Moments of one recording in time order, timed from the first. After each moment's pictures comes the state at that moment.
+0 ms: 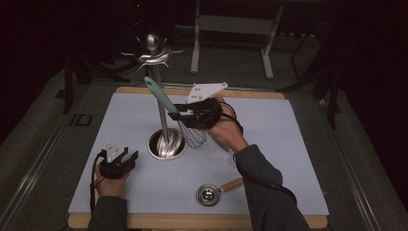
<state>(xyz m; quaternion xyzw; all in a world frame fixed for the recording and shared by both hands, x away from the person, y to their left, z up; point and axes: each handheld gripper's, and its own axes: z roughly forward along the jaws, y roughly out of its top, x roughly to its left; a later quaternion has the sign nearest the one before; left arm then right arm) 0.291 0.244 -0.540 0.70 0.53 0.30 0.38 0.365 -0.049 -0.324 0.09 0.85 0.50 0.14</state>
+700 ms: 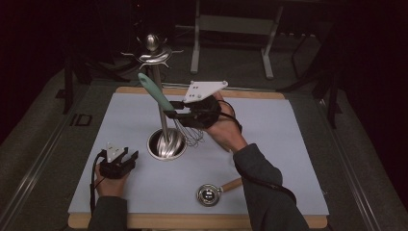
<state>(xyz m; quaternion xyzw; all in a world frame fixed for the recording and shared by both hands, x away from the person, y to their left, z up) 0.290 0.243 -0.540 0.70 0.53 0.30 0.38 0.353 -0.044 -0.307 0.07 0.84 0.52 0.15</state>
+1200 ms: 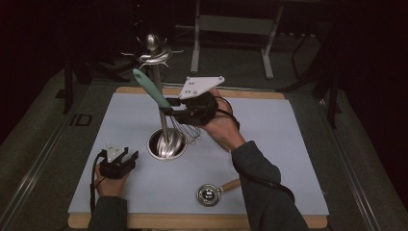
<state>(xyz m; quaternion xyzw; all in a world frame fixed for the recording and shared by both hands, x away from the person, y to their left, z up) 0.290 0.243 -0.540 0.70 0.53 0.30 0.38 0.352 -0.036 -0.295 0.06 0.84 0.52 0.15</state>
